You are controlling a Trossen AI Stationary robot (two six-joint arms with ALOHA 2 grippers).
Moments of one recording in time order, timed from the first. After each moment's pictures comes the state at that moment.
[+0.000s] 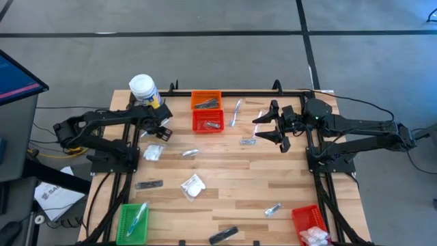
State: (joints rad) left arm 0.64 1.29 0.60 -0.75 -0.25 -0.44; right arm -0.14 0.89 0.74 0.17 -0.27 0.11
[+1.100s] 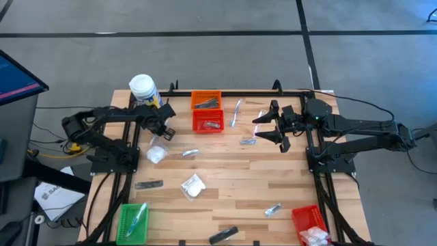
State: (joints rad) left arm 0.66 1.43 0.59 -0.63 -0.24 -0.40; right arm -0.14 0.89 0.74 0.17 -0.27 0.11
